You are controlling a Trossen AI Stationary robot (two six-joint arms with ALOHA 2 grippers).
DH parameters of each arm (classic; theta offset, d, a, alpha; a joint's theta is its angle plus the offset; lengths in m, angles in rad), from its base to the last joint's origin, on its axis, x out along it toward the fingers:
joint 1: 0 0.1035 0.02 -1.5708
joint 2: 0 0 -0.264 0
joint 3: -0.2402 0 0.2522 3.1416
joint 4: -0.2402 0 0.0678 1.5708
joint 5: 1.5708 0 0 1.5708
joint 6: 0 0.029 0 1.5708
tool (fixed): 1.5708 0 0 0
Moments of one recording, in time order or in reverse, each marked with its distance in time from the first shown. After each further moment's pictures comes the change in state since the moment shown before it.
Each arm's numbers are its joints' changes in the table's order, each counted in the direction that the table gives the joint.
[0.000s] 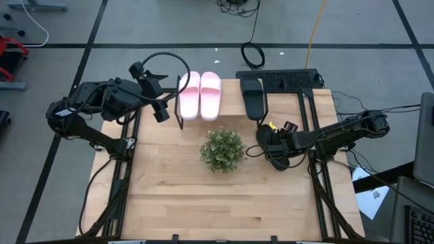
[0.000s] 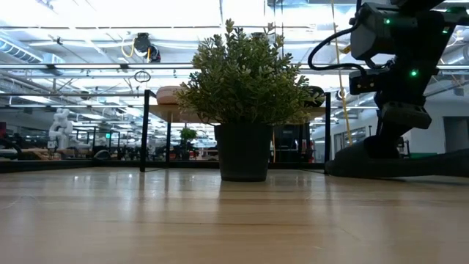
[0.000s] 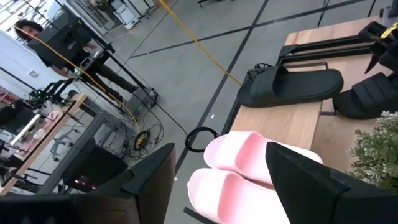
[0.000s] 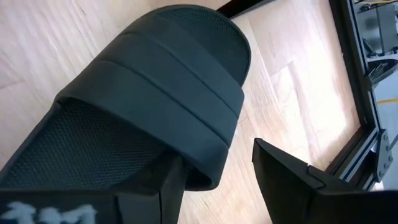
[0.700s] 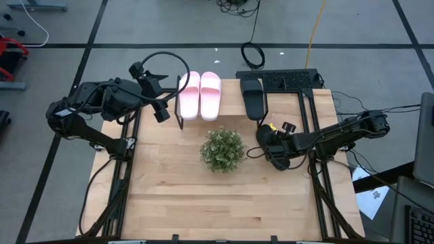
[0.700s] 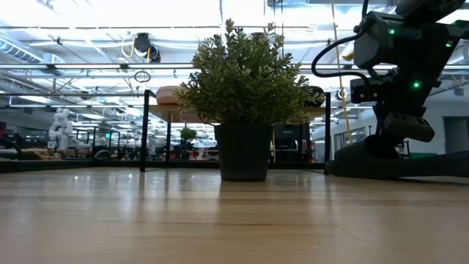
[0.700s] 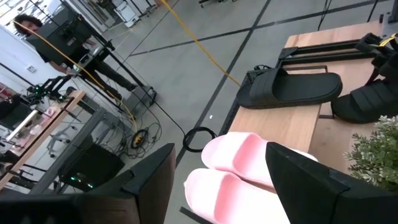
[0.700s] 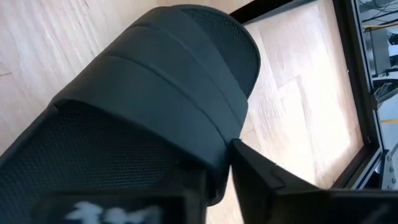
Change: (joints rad) left arm 0.000 0.001 0.000 0.001 0.000 -0.028; right arm -0.001 0.000 0.082 0.159 0.007 -0.080
